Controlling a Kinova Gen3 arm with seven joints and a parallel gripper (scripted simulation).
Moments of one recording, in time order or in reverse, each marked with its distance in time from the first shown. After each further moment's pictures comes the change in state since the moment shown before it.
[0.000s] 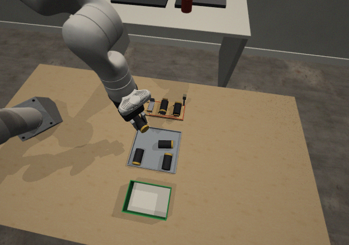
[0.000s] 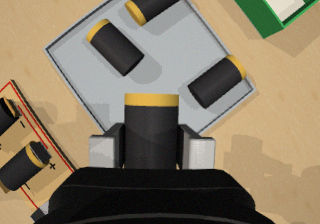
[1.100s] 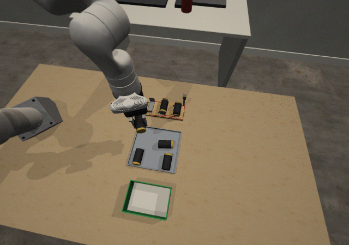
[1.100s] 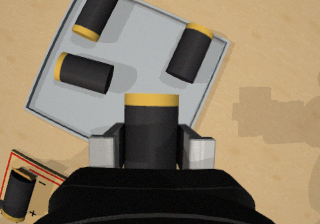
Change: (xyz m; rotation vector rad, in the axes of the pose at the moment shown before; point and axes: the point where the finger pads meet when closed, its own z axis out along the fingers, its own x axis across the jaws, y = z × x) arm 0.000 0.000 0.000 -0.003 -0.001 0.500
